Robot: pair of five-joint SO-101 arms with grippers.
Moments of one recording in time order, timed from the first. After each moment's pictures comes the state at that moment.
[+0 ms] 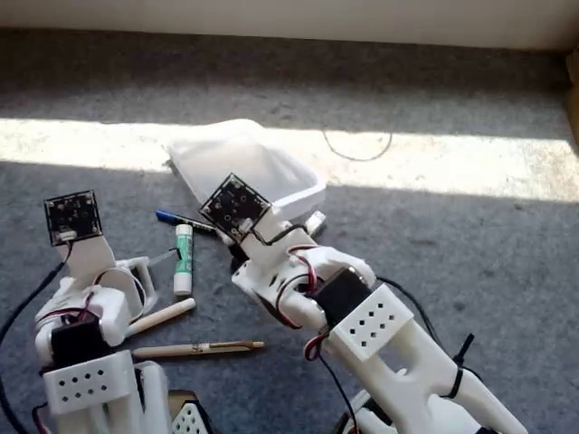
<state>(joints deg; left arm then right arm) -23.6 -75.9 69.5 68.1 5.1 -45.1 -41.3 43.2 50.9 15.1</state>
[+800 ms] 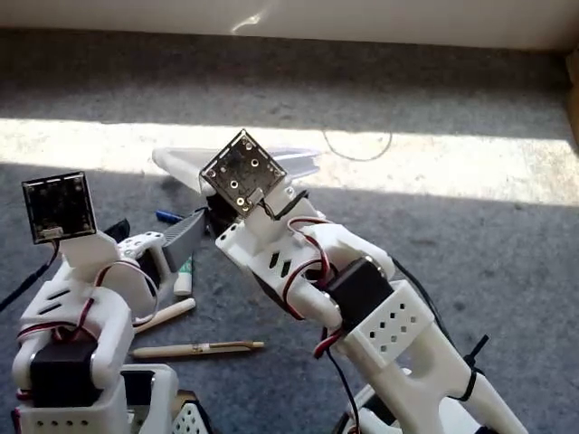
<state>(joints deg) -7.7 -76.7 45.0 76.0 15.3 -45.1 -41.3 28.2 51.1 12.4</state>
